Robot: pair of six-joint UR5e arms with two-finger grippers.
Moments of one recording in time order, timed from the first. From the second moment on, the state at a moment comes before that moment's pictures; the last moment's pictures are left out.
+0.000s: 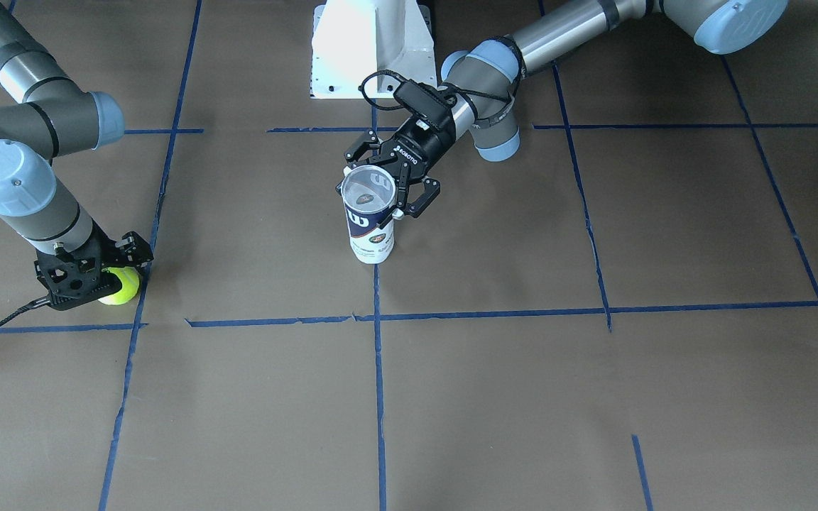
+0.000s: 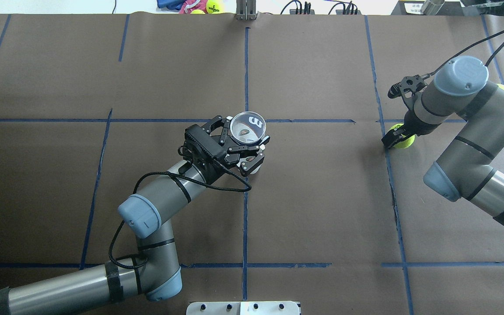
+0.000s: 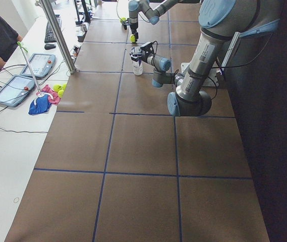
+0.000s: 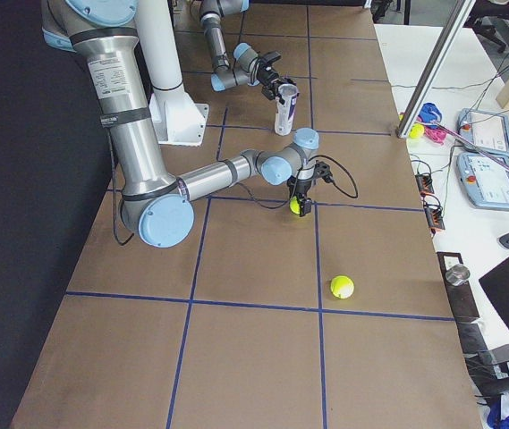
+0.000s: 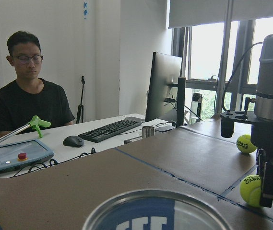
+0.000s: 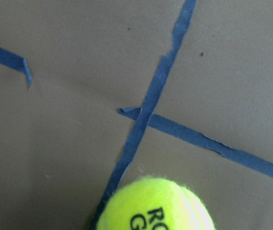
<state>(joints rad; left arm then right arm) -0.33 -2.24 -1.28 -3.18 -1.09 -0.39 0.85 -1.29 1.57 -1.34 2.04 0.47</state>
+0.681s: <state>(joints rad) -0.33 -2.23 -1.28 -3.19 -1.09 -0.39 0.86 -1.20 1.70 -1.33 2.09 0.64</state>
